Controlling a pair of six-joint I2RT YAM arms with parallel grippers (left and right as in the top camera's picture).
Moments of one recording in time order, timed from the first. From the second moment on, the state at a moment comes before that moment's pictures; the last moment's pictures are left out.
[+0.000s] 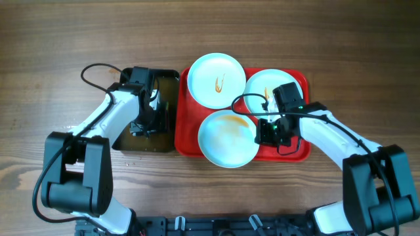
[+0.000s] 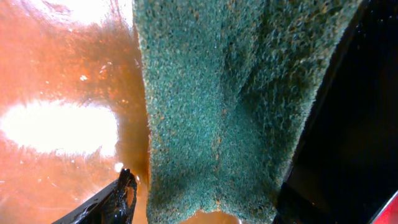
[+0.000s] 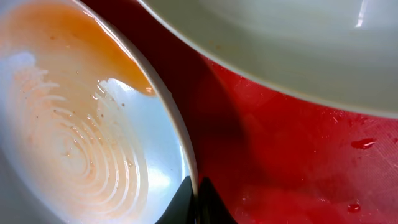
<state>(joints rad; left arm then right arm) -0.16 1.76 1.03 -0.82 0.11 -0.24 0.26 1.63 0.80 -0.62 -0.40 0.34</state>
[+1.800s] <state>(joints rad) -0.16 1.76 1.03 -0.80 0.11 -0.24 -0.09 1.27 0.85 -0.59 0.18 0.58</state>
